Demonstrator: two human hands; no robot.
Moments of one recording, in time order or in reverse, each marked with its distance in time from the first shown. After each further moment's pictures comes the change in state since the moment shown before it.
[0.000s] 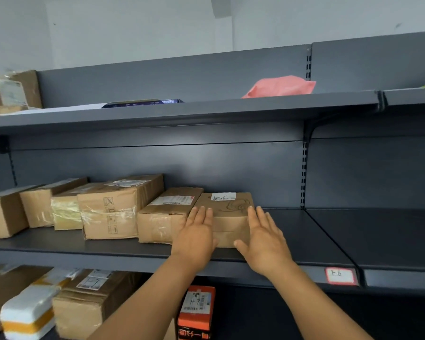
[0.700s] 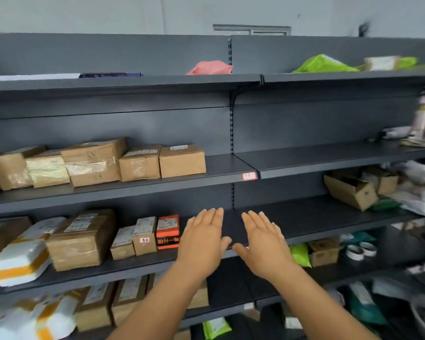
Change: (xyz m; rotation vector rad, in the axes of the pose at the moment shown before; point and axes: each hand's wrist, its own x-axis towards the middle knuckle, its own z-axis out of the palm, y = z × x) left_hand -0.287 0.061 -0.048 -0.247 -0.058 0.350; right_hand -0.330 -0.031 -0.018 -0.120 0.010 0.231
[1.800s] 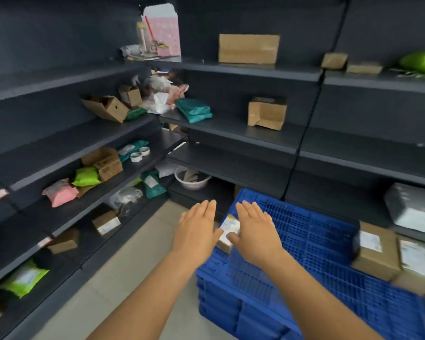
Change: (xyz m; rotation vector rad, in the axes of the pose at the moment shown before) left_hand -0.330 0.498 0.064 -0.268 -0.383 0.742; right_hand -0.579 0.277 -0.119 -0.140 -0.017 0.869
